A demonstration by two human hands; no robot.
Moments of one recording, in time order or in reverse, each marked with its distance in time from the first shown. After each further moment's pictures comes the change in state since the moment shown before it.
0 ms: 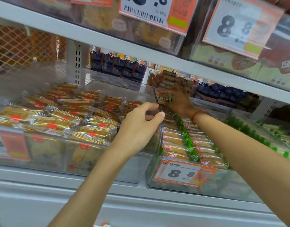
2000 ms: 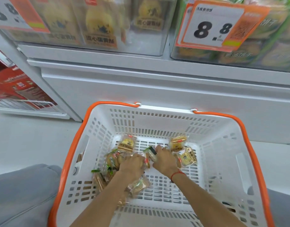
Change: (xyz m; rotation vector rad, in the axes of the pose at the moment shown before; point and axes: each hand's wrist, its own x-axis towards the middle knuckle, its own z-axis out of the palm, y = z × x) left_hand -0.319 -0.237 0.074 0.834 -0.821 -0.709; right_hand -0.475 -0.110 0.237 0.144 -0.882 0.465
